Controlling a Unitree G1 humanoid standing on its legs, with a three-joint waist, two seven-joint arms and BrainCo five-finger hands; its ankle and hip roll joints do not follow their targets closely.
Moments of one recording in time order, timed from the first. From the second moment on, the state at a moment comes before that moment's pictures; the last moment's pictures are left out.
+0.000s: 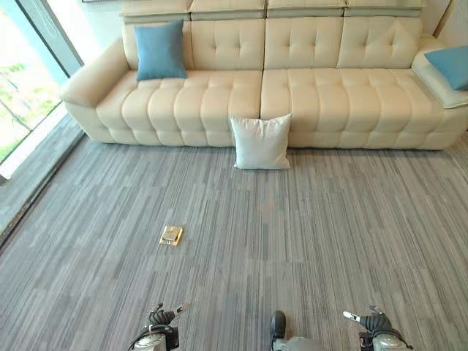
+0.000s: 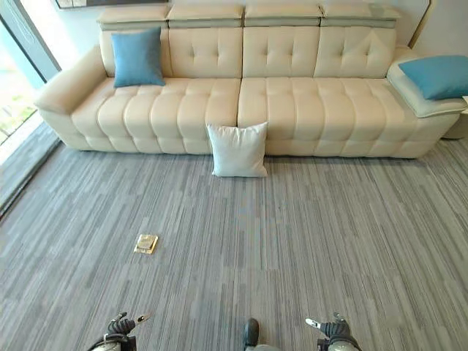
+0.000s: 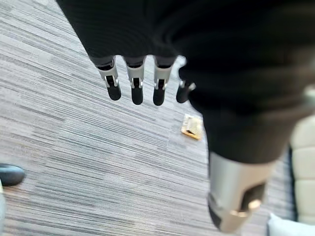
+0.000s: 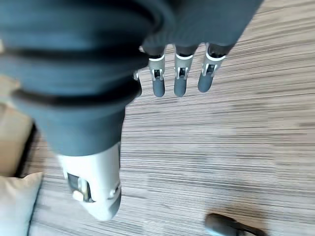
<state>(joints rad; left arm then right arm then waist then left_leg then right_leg) 0.04 0.22 -0.04 0.92 -0.30 0.05 0.23 0.01 -0.33 0.07 0.98 0.19 0.07 -0.26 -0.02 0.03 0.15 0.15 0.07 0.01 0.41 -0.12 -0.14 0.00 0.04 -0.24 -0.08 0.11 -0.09</state>
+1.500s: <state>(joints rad) 0.02 0.23 -0.11 0.98 -0.28 0.07 0.20 0.02 -0.26 0.07 1.11 0.12 0.11 -0.21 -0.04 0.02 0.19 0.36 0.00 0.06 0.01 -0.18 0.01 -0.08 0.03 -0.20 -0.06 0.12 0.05</state>
